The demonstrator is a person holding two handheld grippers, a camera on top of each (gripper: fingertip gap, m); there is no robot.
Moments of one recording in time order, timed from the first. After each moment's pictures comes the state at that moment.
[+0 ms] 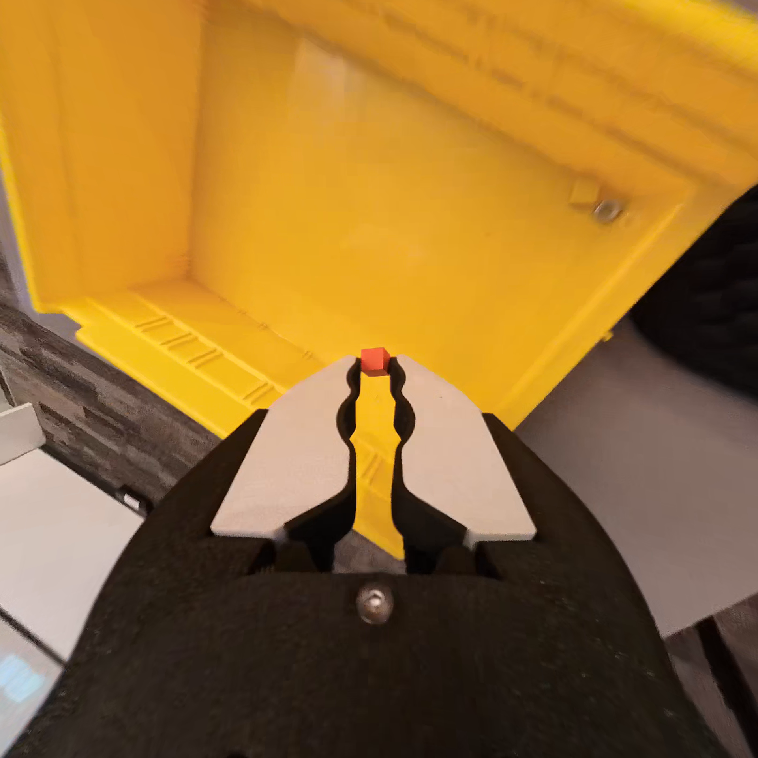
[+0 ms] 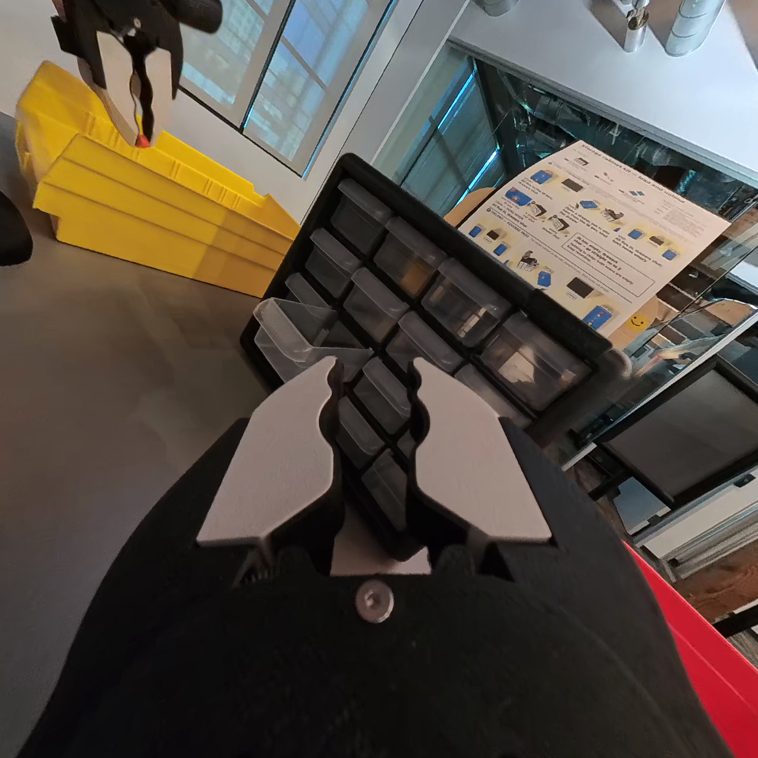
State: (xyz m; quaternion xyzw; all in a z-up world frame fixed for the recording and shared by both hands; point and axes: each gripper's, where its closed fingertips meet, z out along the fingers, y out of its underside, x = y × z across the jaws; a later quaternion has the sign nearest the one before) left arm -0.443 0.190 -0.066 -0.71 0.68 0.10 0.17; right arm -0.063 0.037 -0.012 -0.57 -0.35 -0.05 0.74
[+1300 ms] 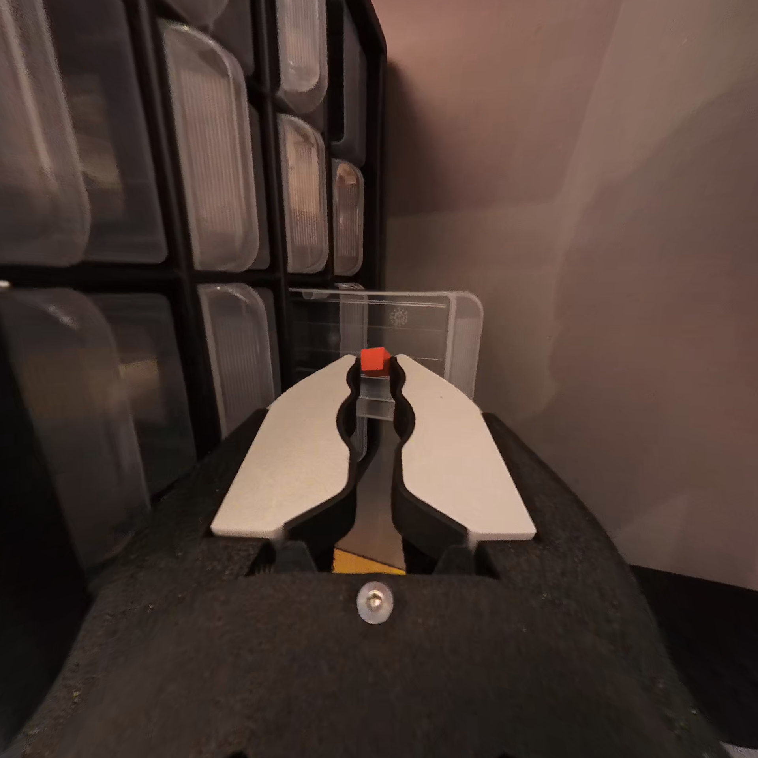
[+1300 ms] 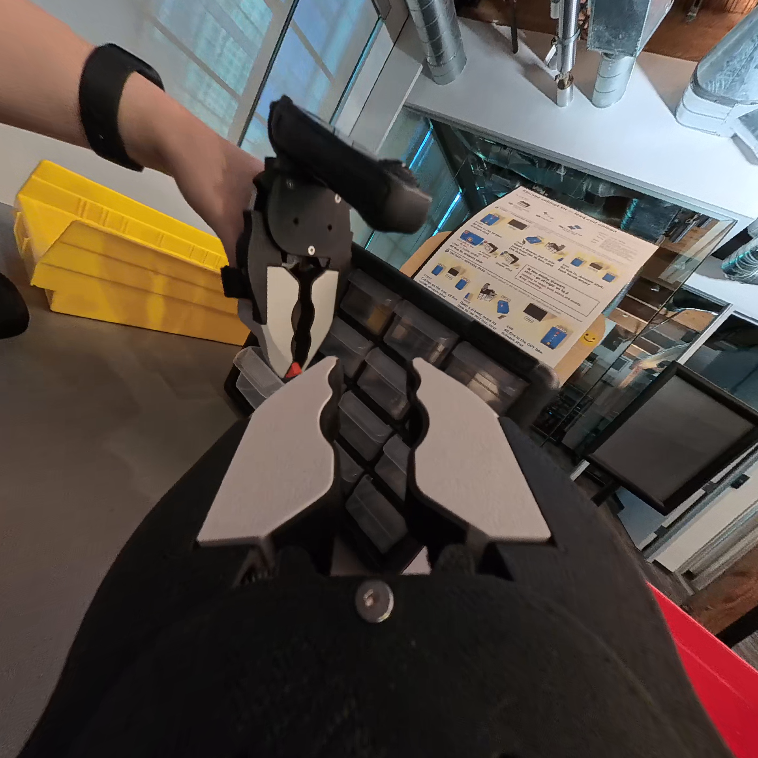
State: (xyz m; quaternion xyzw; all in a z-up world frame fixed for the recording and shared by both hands) left arm -0.125 0.117 -0.066 -0.58 0.79 -0.02 0.20; right arm -0.050 0.020 0.020 -0.54 -0.31 -0.03 0.78
